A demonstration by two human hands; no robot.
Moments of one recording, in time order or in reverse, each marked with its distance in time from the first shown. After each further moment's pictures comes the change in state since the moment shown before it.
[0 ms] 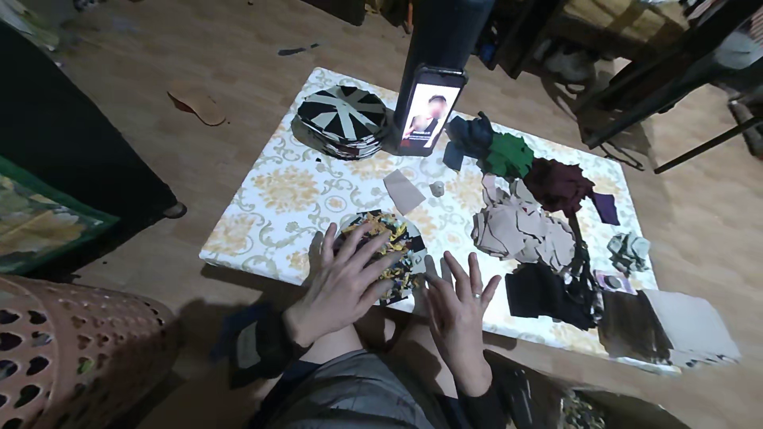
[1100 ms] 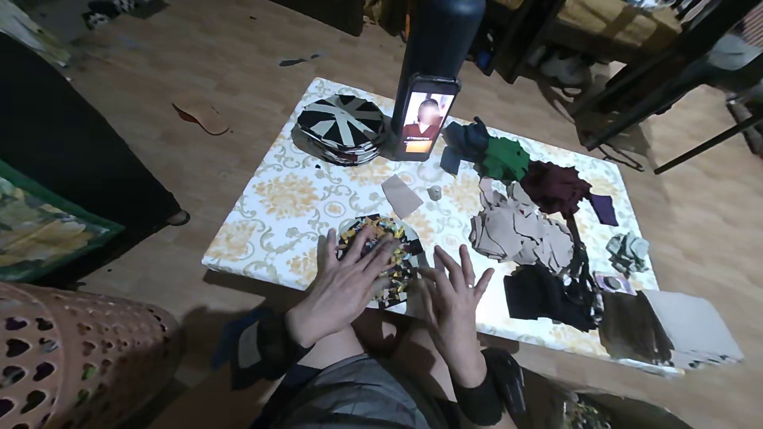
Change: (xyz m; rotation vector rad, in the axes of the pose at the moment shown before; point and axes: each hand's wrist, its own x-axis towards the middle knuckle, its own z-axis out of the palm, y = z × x) left_hand 0.007 0.005 -0.004 0.056 -0.205 -0.090; right_hand 0.016 -0.005 0.005 0.081 0.005 0.038
